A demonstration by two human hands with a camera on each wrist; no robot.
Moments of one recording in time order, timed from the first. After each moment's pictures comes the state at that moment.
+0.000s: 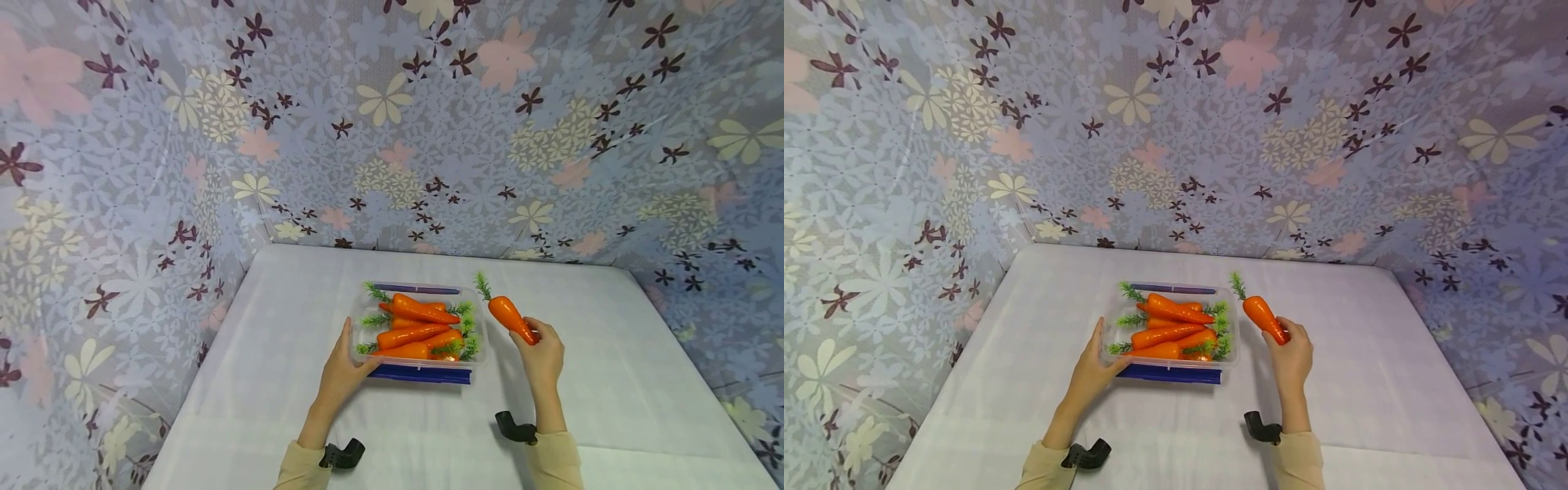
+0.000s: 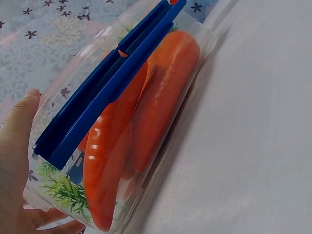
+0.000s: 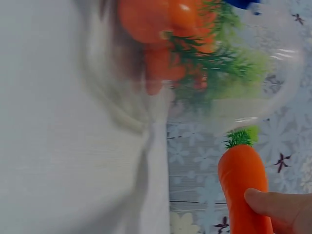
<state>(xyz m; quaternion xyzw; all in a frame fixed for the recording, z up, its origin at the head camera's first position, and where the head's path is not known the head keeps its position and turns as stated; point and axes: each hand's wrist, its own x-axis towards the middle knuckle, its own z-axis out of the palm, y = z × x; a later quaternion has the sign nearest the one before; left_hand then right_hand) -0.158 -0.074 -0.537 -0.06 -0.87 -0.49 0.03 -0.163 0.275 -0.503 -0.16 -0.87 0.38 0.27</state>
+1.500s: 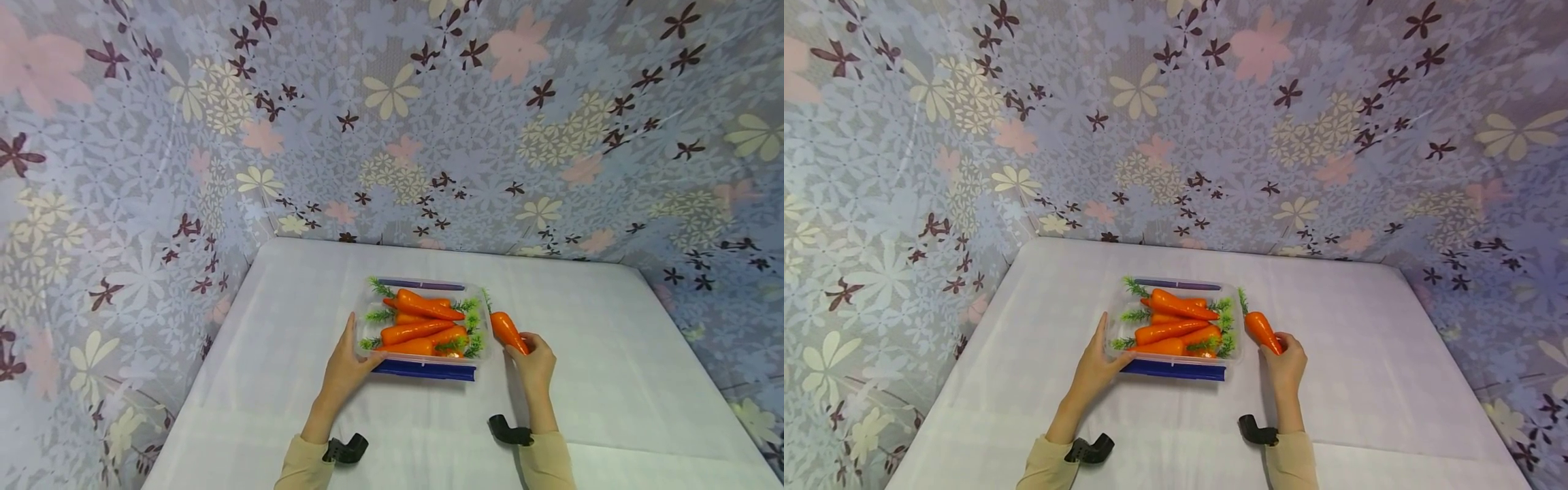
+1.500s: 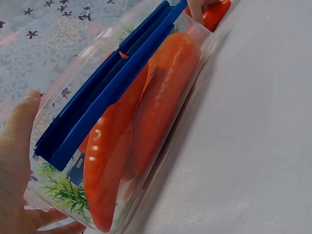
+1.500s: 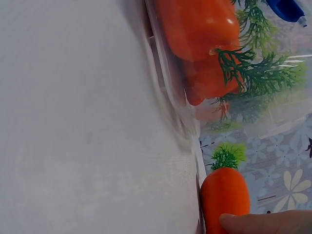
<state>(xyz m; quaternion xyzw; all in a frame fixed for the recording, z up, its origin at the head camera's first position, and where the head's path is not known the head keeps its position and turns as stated) -0.161 -0.074 -0.536 -0.06 -0.87 -0.49 0.02 -0.166 0.275 -0.549 -0.20 -0.87 0.41 0.20</state>
